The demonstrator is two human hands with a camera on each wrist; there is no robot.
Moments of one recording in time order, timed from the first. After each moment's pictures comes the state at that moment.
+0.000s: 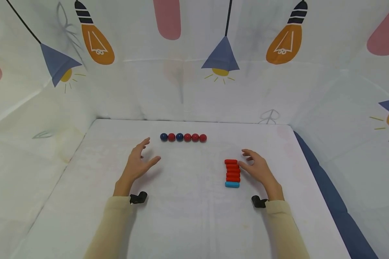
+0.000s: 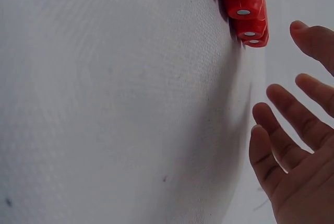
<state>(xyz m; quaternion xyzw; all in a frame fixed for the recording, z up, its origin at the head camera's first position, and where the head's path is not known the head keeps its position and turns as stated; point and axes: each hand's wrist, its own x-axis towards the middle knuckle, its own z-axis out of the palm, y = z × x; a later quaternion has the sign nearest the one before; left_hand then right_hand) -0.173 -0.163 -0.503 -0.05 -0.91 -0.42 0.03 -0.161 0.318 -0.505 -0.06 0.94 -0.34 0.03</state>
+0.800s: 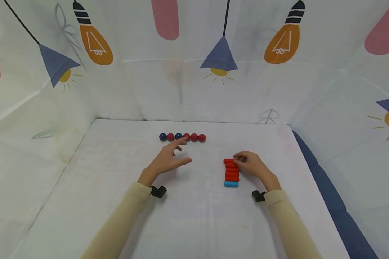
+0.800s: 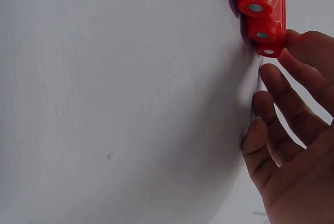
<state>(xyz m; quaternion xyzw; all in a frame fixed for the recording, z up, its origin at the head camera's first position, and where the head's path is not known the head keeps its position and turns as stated) -0.194 -0.063 -0.479 -0.21 -0.88 -0.43 -0.06 -0.183 0.315 -0.503 -0.11 0.94 -0.31 0.09</state>
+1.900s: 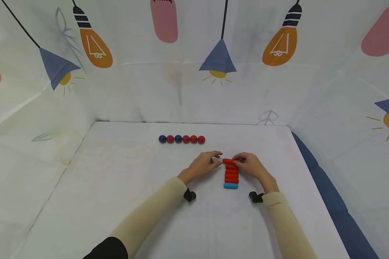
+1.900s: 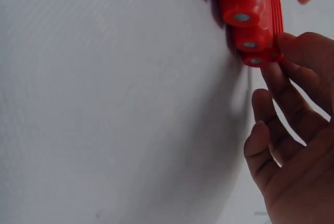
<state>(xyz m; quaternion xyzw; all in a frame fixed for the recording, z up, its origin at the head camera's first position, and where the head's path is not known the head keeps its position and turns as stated) -0.202 0.062 -0.508 -0.30 -0.88 -0.36 -0.10 -0.184 0.312 -0.502 -0.11 0.93 -0.34 0.08</state>
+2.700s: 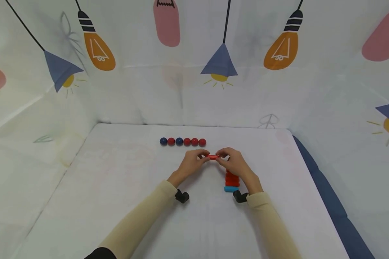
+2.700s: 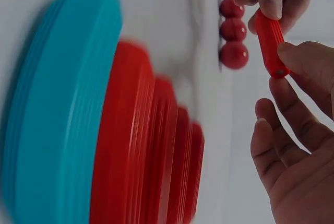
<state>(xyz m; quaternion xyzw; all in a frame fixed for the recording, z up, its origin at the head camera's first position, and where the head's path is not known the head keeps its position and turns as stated) -0.202 0.025 -0.498 -0.21 -0.88 -0.41 -0.01 -0.189 0.244 -0.479 -0.17 0.91 -0.38 0.00</state>
